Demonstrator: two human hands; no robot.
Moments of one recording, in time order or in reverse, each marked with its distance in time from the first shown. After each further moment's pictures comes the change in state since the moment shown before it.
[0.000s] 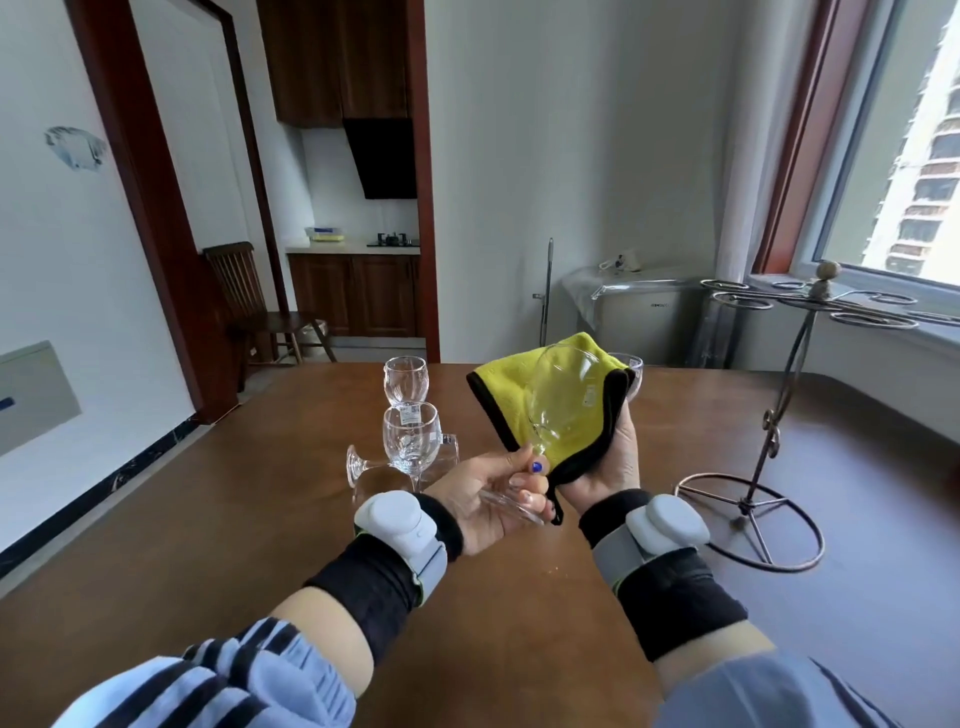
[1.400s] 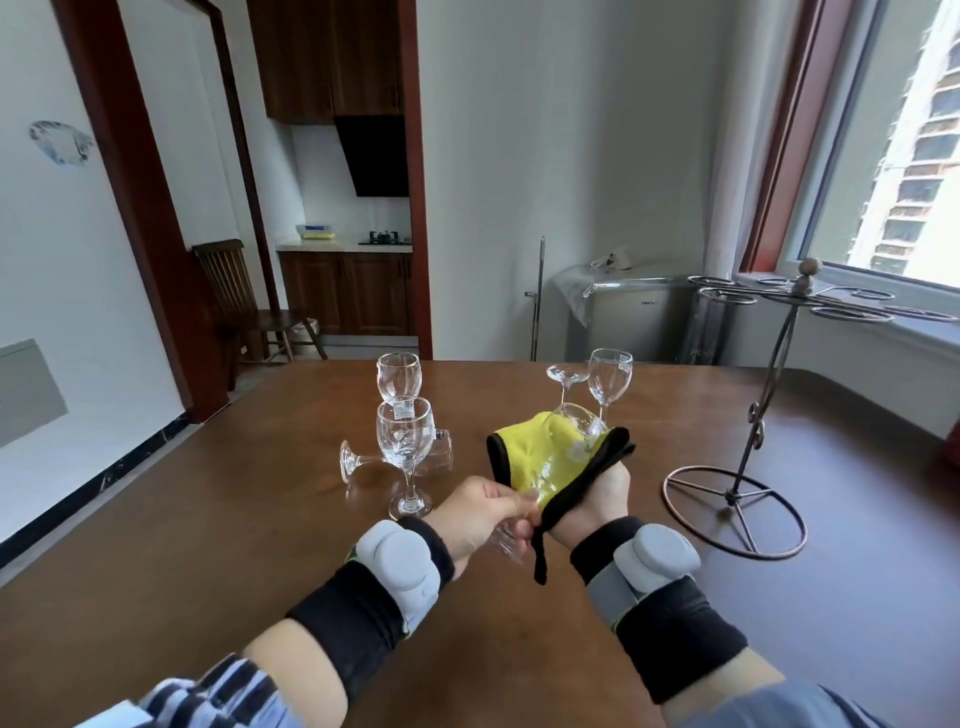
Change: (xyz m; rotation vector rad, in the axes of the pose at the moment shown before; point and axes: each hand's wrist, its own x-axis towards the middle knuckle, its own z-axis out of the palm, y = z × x) left_hand -0.015 -0.023 0.005 0.592 0.389 0.018; right_hand -0.017 0.015 -0.036 -0.113 0.493 0.048
